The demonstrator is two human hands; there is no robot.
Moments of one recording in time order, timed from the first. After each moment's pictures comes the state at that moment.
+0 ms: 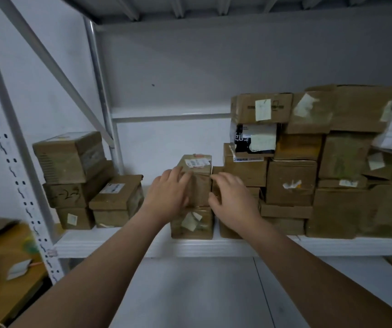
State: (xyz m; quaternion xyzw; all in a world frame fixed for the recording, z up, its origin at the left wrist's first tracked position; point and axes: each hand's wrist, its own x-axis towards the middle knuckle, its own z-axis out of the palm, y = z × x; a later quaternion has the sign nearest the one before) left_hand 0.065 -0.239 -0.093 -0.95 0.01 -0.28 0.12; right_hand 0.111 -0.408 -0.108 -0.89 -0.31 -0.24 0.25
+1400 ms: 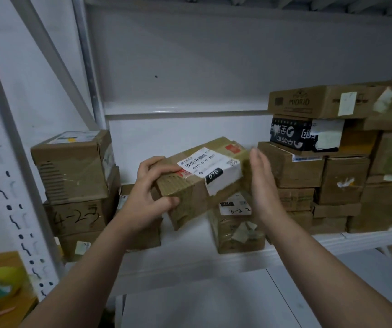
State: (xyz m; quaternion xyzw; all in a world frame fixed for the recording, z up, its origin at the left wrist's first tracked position) left_hand 0.055 -0.049 -0.091 -0.82 0.21 -0.27 -0.46; right_hand 0.108 -0.270 -0.091 -0.68 -0.12 -0.15 0.71
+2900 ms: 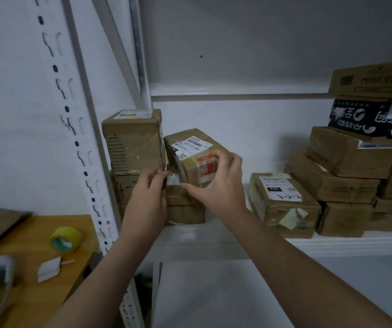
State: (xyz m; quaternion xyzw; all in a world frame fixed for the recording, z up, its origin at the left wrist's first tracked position) left_hand 0.005 0.020 -0.140 -0.91 -0.06 -0.36 -0.21; right_hand 0.090 -0.122 -0.133 -0.84 -0.23 -0.30 0.40
